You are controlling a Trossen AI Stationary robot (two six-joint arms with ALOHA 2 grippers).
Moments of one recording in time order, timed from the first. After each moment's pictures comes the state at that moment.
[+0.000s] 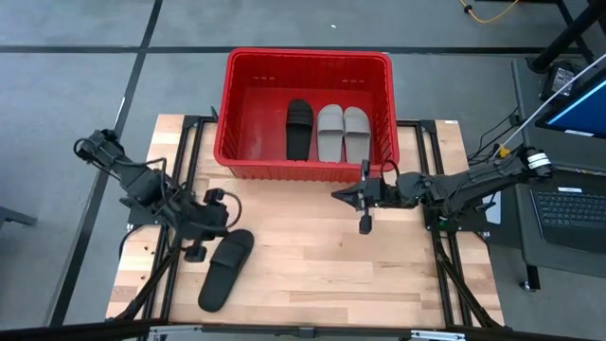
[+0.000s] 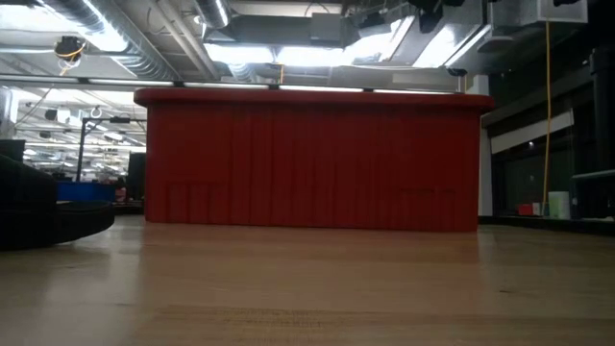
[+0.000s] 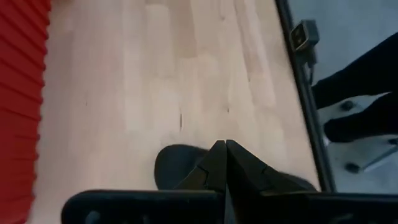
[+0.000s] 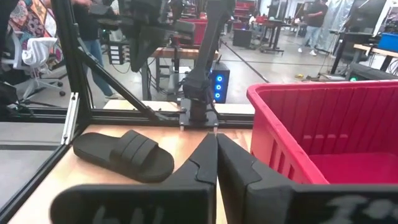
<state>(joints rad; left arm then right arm) -0.59 1.12 1.27 -1.10 -0.20 -0.48 0.22 1.14 0.70 0.37 0.27 -0.03</state>
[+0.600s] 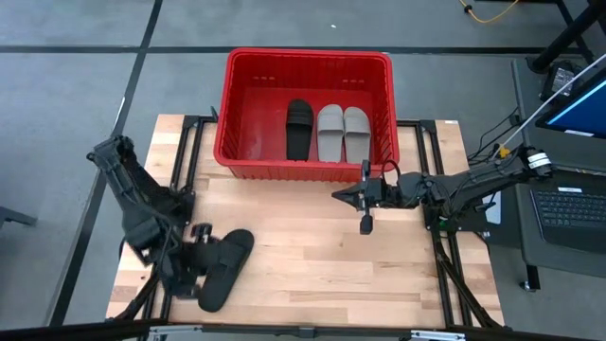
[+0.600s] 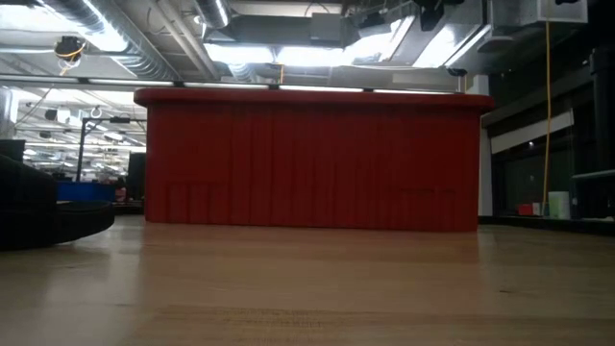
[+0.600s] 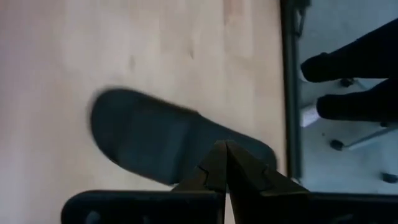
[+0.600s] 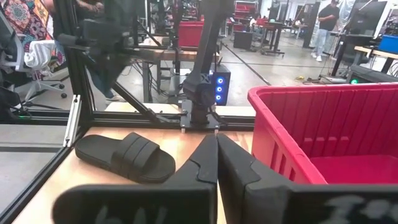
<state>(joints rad) -0.91 1.32 1.28 -1.13 -0.26 -0.91 0.23 1.13 0.70 0.37 0.27 -0.03</state>
